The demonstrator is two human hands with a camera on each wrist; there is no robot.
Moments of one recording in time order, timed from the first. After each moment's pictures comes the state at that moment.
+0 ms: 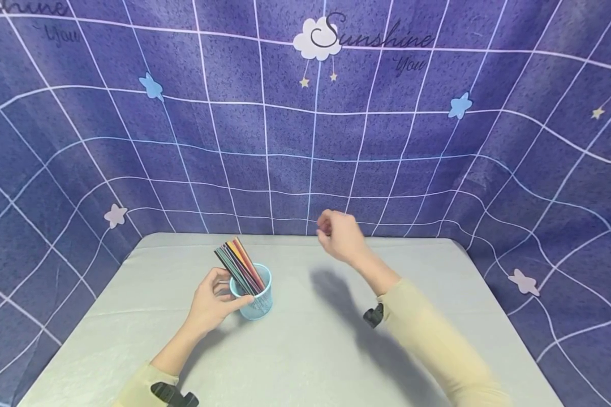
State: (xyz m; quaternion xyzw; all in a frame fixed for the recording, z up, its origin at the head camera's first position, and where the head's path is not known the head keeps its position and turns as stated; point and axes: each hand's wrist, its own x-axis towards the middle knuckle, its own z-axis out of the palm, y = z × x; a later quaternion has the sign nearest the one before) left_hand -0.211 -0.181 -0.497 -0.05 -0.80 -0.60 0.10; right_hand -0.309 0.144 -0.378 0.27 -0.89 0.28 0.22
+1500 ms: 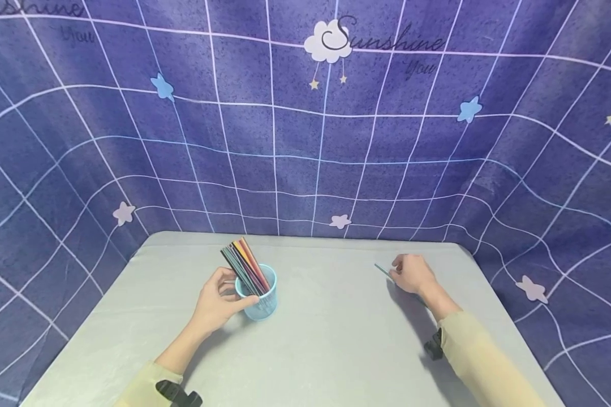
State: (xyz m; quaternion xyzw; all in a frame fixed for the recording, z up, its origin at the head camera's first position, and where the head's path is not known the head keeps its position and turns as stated) left_hand -0.210 -0.183 -0.499 -0.04 -0.79 -0.61 0.10; right_hand -0.306 0.300 -0.474 0.16 -0.97 0.18 0.08
